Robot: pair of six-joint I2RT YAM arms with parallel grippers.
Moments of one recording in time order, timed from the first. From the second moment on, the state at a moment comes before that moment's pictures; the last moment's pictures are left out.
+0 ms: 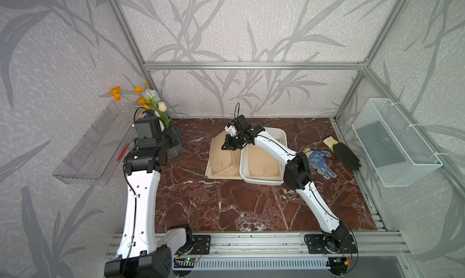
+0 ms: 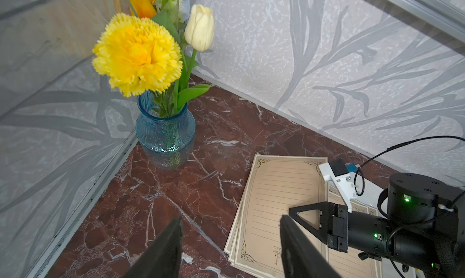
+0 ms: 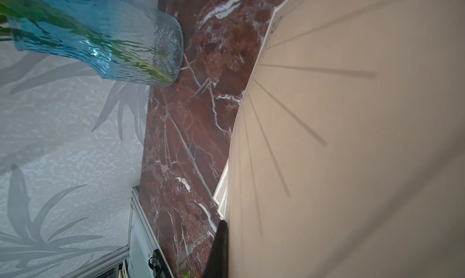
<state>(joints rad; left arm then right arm) 0.15 1.12 1.40 -0.84 0.02 -0.32 0.71 2.61 2.53 -0.83 -0.55 0.64</state>
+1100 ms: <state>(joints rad) 0.12 1.12 1.37 -0.81 0.05 -0.32 0.72 2.55 2.51 -1.05 -0.19 0.70</state>
